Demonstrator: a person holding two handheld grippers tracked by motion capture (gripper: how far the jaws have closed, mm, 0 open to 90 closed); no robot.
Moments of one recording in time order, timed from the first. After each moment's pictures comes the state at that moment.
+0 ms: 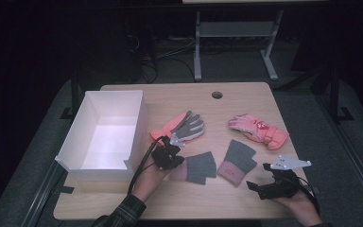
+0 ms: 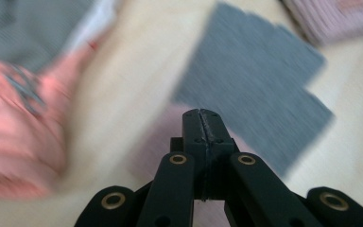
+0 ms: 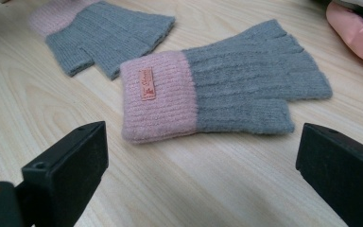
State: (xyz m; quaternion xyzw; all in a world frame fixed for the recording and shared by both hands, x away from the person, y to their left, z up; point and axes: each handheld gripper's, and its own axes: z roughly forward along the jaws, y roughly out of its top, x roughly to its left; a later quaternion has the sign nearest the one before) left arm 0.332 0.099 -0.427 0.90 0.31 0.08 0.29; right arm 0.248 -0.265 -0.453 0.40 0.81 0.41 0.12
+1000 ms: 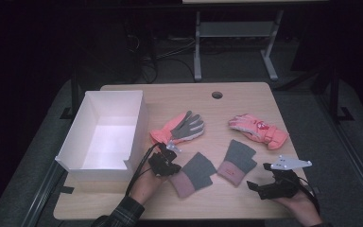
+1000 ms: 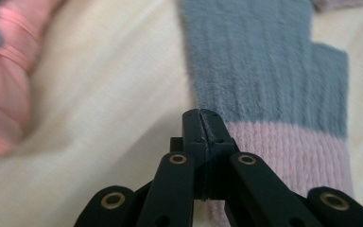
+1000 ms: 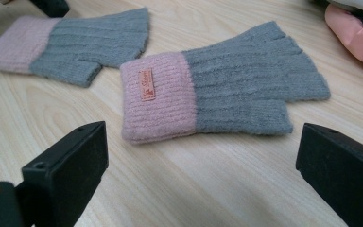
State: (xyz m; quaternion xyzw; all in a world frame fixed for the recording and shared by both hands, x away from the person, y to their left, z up) left arm 0.313 0.112 -0.443 0.91 0.32 0.03 0.27; right arm 0.247 -0.266 -0.453 0.40 0.81 0.41 0.13
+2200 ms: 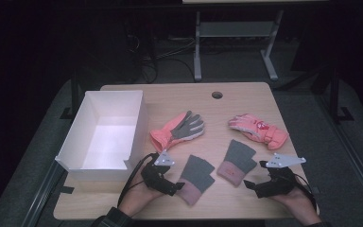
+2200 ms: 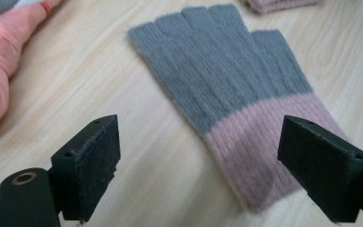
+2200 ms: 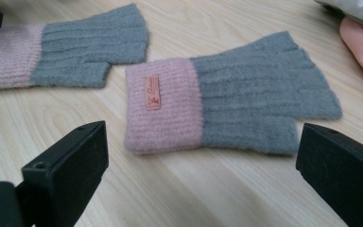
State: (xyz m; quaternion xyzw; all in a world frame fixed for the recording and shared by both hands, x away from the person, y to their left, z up) left arm 0.281 0.132 -0.446 0.90 0.27 0.06 0.35; right arm 0.256 -0.256 -0.450 0.38 0.83 0.40 0.13
